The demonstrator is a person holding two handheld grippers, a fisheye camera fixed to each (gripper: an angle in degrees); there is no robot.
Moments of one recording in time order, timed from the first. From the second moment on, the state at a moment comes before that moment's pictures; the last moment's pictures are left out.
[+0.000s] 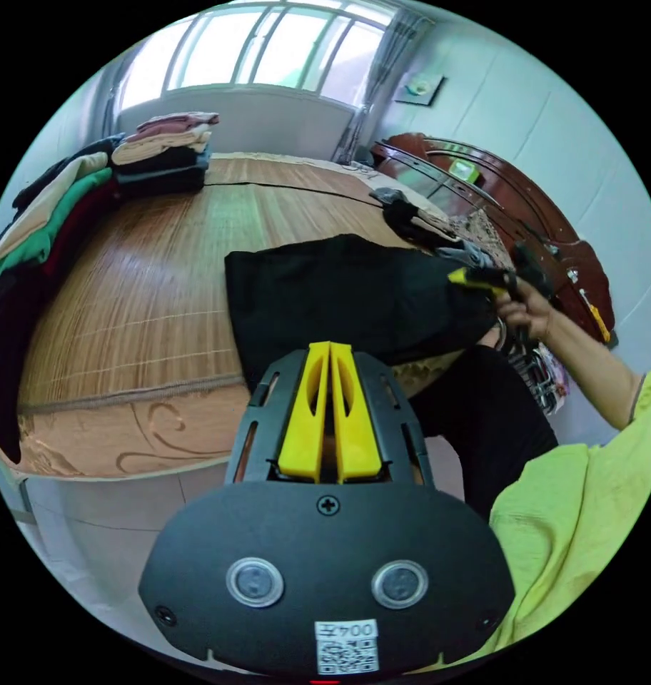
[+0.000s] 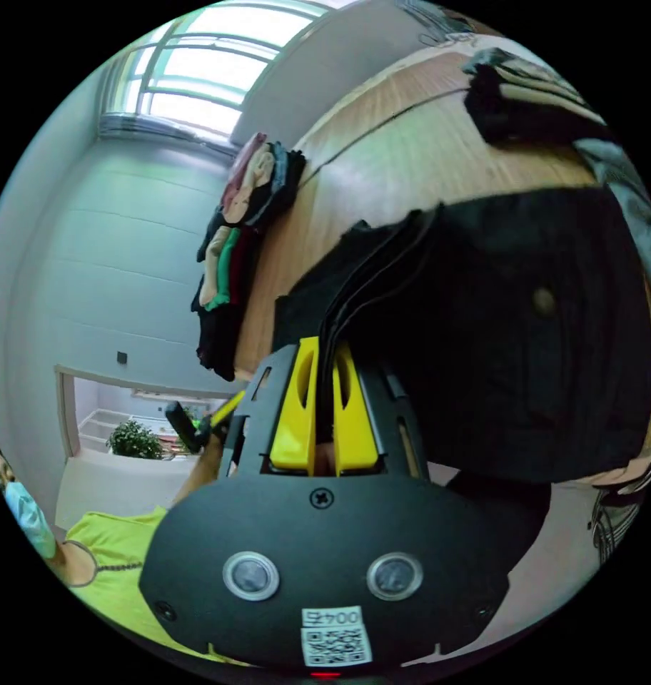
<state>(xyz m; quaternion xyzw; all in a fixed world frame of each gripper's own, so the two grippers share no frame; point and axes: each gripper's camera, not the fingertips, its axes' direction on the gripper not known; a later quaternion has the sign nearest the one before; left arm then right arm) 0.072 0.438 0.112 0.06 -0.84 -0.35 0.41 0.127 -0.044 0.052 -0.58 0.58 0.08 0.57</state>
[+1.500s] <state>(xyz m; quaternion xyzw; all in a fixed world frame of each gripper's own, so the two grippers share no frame) 0.011 0.495 0.088 -0.21 -0.93 -0.27 0.11 0.142 -0.018 0.051 -0.50 0.62 0.15 0.58</state>
